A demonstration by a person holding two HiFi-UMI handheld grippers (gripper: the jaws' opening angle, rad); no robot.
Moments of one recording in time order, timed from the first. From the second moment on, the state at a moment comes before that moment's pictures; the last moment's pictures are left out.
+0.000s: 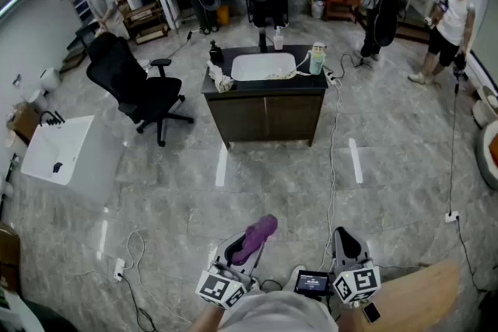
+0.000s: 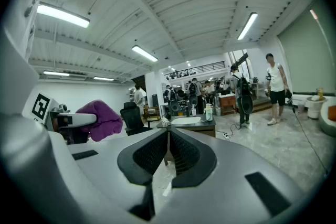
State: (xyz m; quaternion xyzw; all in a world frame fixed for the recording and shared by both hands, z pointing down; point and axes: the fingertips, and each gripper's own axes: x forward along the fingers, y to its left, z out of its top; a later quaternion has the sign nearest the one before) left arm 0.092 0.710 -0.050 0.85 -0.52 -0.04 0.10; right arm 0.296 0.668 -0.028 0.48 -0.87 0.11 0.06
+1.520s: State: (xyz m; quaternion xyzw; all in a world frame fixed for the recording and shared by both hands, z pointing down) left arm 0.168 0.765 -0.045 0.83 -0.54 -0.02 0.11; right arm 0.370 0.739 -0.017 0.44 -0.89 0.15 0.00
